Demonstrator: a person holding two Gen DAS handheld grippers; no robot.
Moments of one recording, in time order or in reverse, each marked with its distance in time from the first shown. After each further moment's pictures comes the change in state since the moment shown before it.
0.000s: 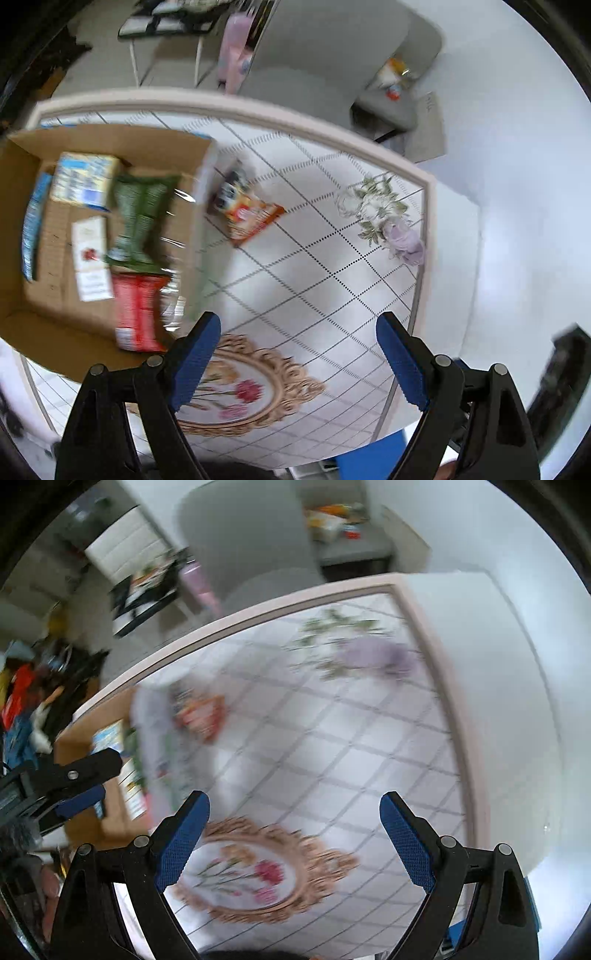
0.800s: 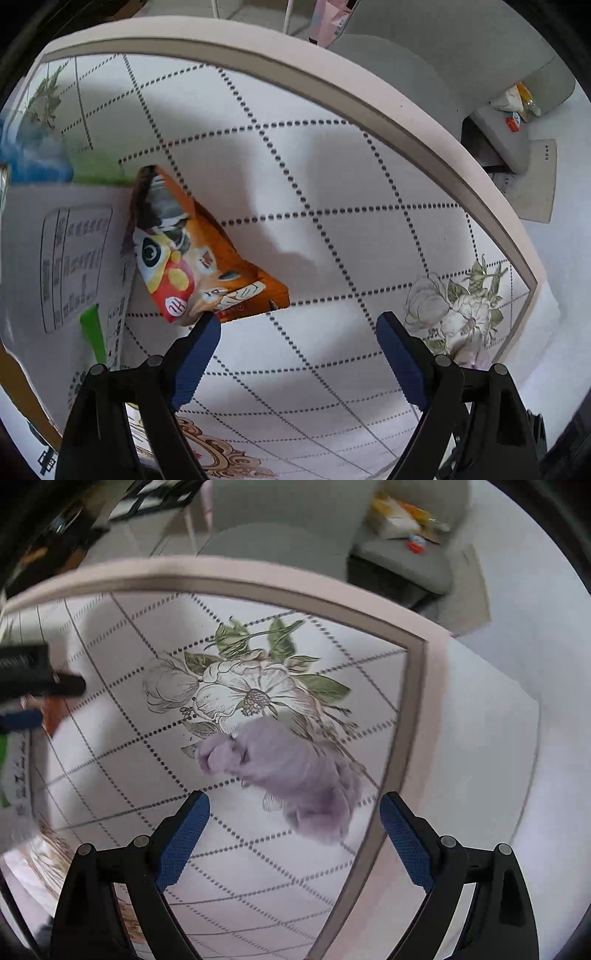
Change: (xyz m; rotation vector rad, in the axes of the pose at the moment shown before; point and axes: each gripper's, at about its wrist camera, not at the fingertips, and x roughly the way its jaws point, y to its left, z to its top) left arm 0.145 0.006 0.095 -0.326 0.073 0.223; right arm 0.175 -0.027 0.147 -0.565 0.165 -0.226
